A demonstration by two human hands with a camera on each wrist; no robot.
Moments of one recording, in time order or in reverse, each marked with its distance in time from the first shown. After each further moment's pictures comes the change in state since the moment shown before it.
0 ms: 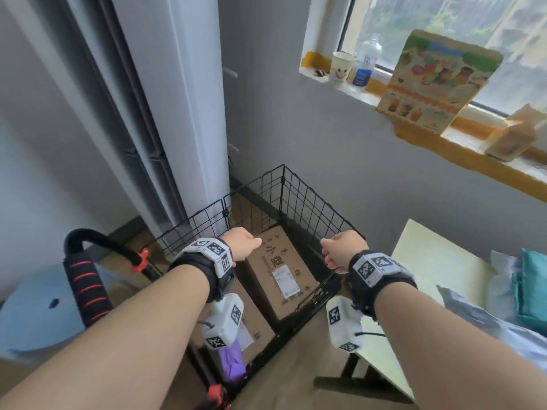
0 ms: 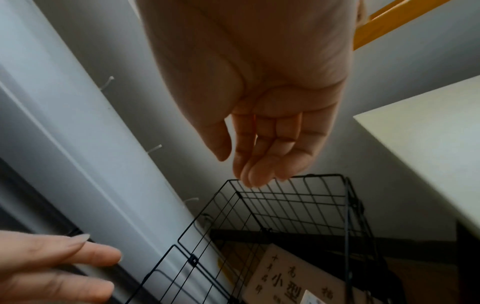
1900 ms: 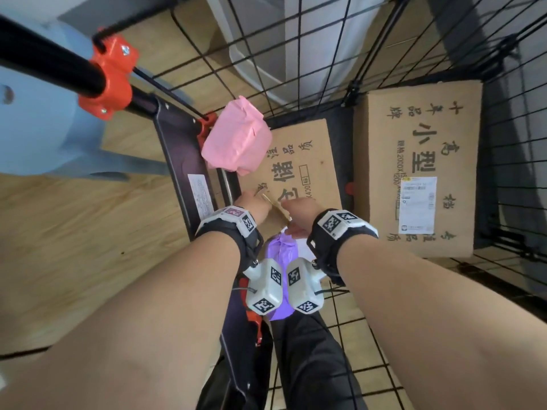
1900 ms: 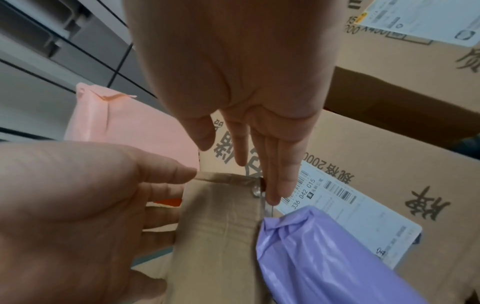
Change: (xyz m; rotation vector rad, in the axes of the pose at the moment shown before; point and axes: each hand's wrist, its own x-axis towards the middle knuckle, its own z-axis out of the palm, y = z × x) left_hand 0.293 -0.344 0.160 -0.398 0.000 -0.837; right_hand 0.248 0.077 0.446 -0.170 -0.816 0.402
